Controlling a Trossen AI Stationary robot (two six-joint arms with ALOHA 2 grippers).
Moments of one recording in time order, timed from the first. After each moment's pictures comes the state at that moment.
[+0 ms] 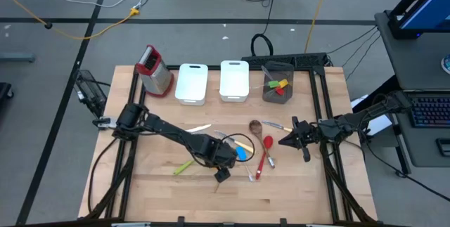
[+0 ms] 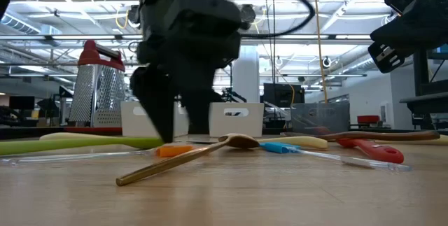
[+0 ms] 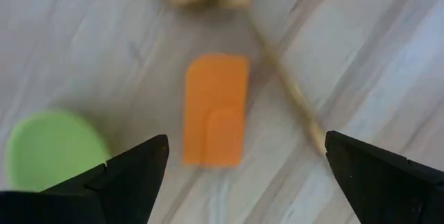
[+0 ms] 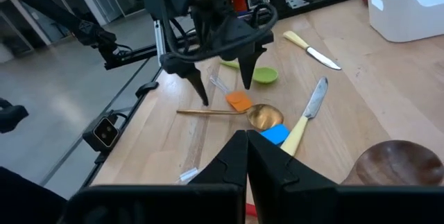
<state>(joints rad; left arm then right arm) -0.28 2.05 1.48 -0.76 0.08 -0.85 0.39 0.41 0.13 0.08 0.18 0.40</state>
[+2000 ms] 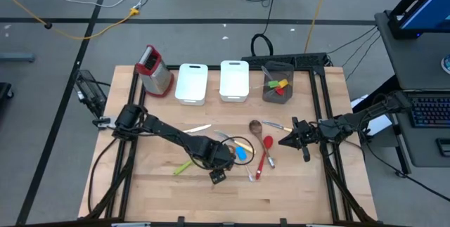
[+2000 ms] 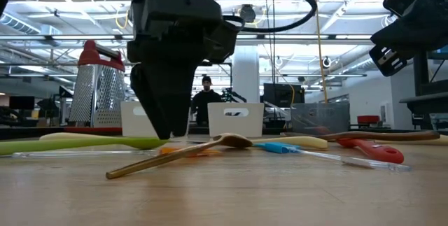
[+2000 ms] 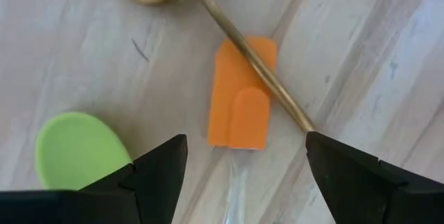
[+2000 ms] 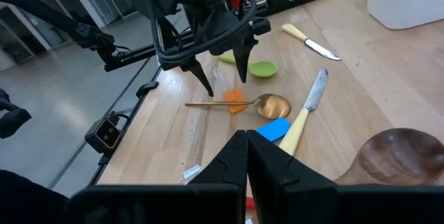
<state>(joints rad) -0.30 2.04 1.48 -0.81 0.04 -0.74 0.39 0.41 0.13 0.07 0.18 0.45</state>
